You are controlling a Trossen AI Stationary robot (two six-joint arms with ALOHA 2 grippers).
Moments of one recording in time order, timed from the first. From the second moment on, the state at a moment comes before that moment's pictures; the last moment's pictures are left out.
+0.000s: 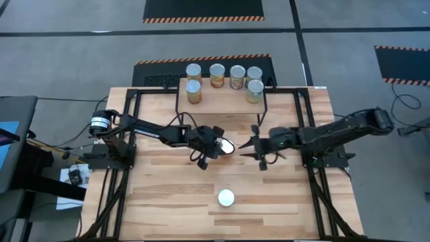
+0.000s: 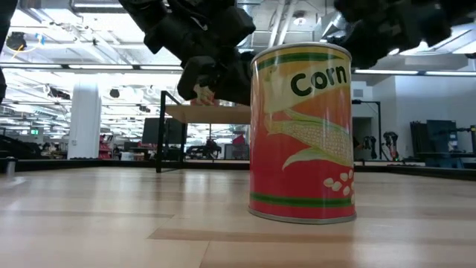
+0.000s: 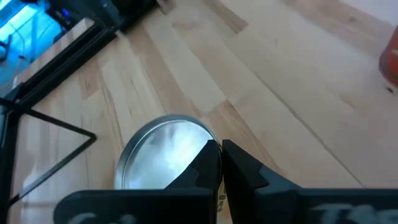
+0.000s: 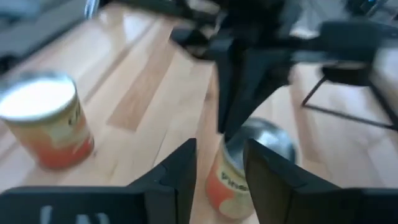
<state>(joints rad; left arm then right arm) 0.01 1.74 1.05 0.05 0.11 0.64 0.09 1.13 0.53 0.22 0.01 -0.19</state>
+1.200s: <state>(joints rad) 0.02 1.74 1.05 0.08 0.15 0.61 0.07 1.49 0.86 -0.13 0.05 -0.43</state>
